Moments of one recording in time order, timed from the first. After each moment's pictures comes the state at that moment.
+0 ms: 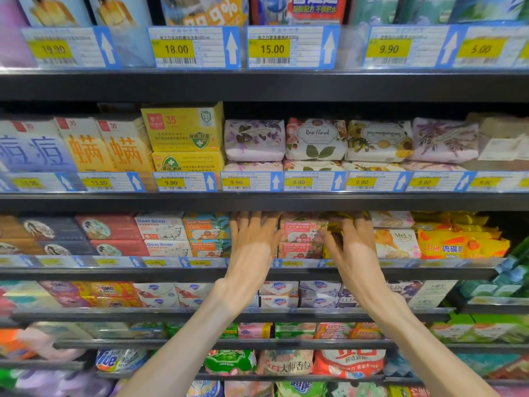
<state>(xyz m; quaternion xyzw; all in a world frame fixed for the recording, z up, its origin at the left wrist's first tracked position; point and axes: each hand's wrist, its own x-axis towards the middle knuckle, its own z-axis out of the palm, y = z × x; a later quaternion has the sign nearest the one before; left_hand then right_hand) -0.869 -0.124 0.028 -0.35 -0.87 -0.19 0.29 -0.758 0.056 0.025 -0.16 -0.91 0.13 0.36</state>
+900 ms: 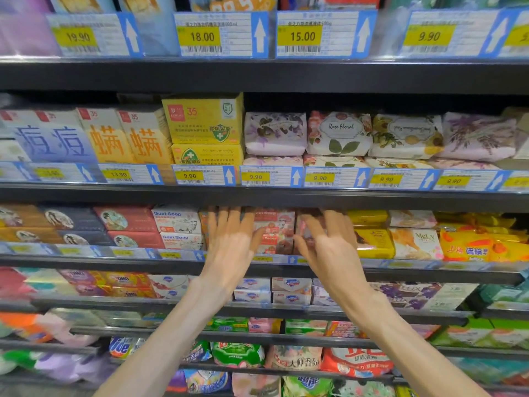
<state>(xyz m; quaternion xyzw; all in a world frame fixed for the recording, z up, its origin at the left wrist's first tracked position) -0.889 -0.184 0.036 -0.31 -0.89 -0.11 0.31 -0.779 -0.010 0.044 -0.10 -0.94 0.03 0.33</state>
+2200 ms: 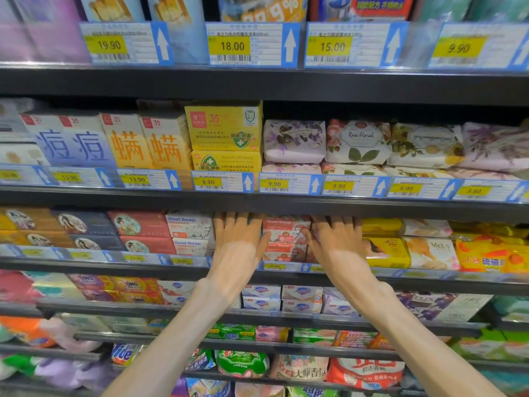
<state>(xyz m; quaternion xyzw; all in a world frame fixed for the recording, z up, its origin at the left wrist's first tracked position) -0.904 -0.195 0.039 -0.32 -0.89 -0.10 0.31 -0.819 -0.012 0.048 -0.16 -0.95 -0.05 0.24</state>
